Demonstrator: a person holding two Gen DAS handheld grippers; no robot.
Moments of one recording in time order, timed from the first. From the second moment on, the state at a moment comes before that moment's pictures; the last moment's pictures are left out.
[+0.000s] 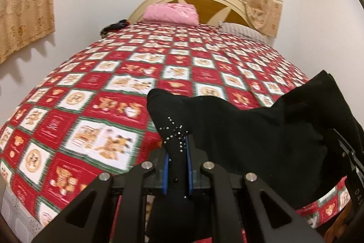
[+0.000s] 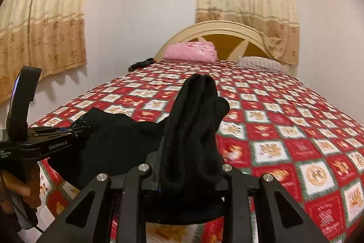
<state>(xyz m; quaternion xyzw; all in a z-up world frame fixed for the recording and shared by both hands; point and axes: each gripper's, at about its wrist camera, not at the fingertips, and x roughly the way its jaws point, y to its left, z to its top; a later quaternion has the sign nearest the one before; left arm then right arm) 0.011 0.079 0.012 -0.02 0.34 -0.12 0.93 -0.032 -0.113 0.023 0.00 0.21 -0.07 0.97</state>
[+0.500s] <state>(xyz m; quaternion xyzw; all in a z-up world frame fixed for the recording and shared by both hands) 0.035 0.137 0.018 -0.03 0.33 -0.05 0.94 0.024 -0.066 0.031 0.00 0.20 0.00 0.98</state>
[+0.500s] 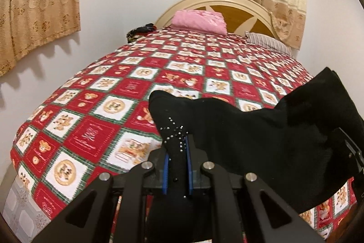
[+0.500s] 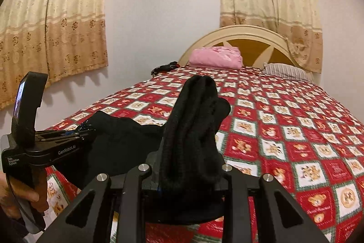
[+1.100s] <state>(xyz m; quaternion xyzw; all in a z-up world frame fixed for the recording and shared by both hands) 0.092 0.169 0.028 0.01 0.31 0.03 0.95 0.121 -0.056 0.007 0.08 0.24 0.04 0.97</state>
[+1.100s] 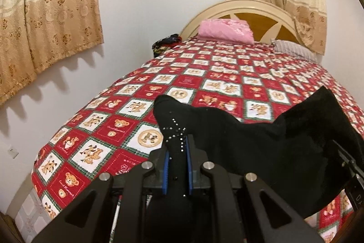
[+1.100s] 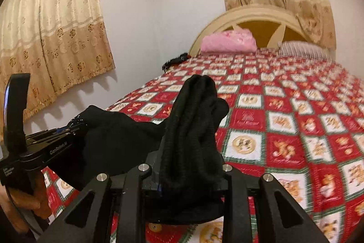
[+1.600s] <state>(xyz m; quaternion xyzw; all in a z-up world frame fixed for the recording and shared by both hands) 0.136 0.196 -0.046 -0.03 0.42 0.03 0.90 0.171 -0.071 -0.058 0.08 0.34 0.01 0.94</state>
